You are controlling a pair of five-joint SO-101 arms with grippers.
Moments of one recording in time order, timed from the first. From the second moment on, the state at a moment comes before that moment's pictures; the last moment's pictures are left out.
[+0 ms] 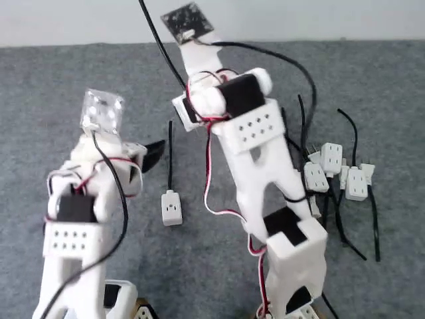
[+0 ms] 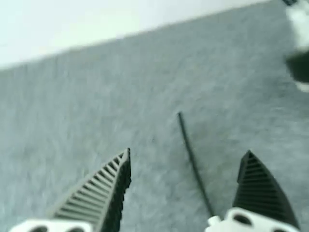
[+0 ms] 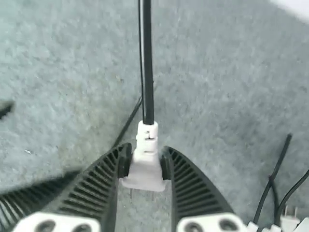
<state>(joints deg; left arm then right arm) -1.3 -47.2 47.0 50.1 -2.4 -30.5 19.7 -59.1 100.6 2.6</state>
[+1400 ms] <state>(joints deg) 7.3 -103.3 77.9 27.4 -9.5 -47.6 -4.1 -45.6 100.7 6.4</state>
